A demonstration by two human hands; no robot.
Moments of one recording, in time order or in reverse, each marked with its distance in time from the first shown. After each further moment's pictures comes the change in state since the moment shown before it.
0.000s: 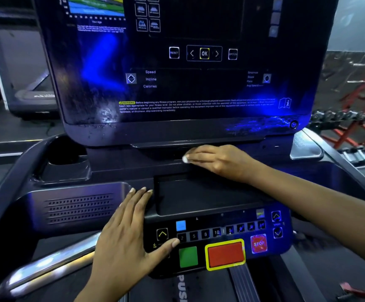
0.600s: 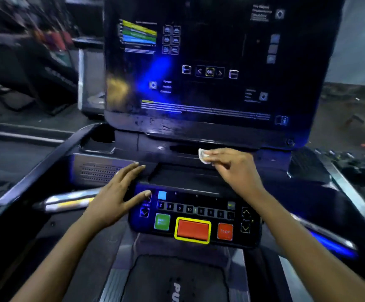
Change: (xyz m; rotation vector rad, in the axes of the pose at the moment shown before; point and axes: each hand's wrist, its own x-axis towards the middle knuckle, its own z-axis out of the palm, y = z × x) left_hand -0.008 0.008 -0.015 -0.198 0.060 -0.180; right_hand -0.039 -0.043 -0.049 0.556 0.454 0.555
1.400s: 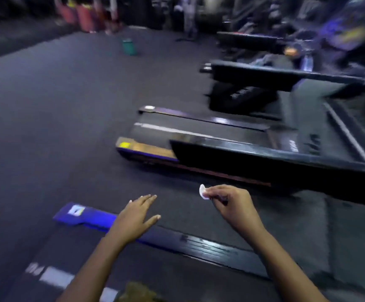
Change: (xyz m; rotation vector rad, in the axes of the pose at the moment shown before) left_hand -0.519 0.188 0.008 0.253 0.453 -1.695; right_hand -0.193 -0.372 0.191 0.984 -1.073 -0.738
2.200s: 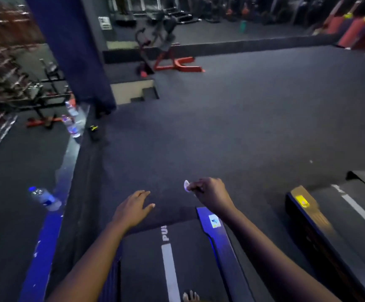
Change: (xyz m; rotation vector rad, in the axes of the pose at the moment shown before) left_hand -0.193 -0.463 -0.126 -0.202 0.397 -1.176; right_hand 0.226 -0.341 0.548 0.242 -0.896 -0.638
